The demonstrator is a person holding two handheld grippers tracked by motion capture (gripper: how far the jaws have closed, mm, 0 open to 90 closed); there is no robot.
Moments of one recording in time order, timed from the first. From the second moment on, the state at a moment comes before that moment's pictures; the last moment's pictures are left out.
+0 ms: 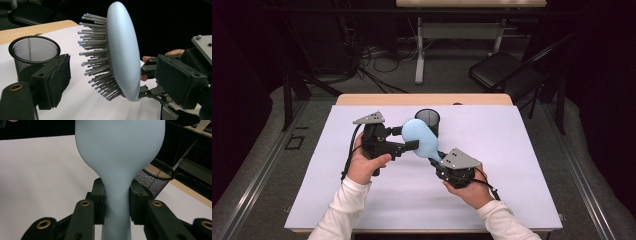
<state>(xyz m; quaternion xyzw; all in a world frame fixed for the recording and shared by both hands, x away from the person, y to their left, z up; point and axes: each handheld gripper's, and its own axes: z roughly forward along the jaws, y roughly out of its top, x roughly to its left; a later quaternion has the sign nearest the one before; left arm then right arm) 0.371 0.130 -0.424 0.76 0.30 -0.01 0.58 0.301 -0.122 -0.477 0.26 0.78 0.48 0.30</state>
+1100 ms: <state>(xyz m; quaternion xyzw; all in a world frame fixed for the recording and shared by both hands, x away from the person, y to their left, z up) 0.373 0.129 -0.430 0.75 0.30 -0.03 0.59 0.298 -0.116 -0.484 0.25 0.79 0.48 0.30</state>
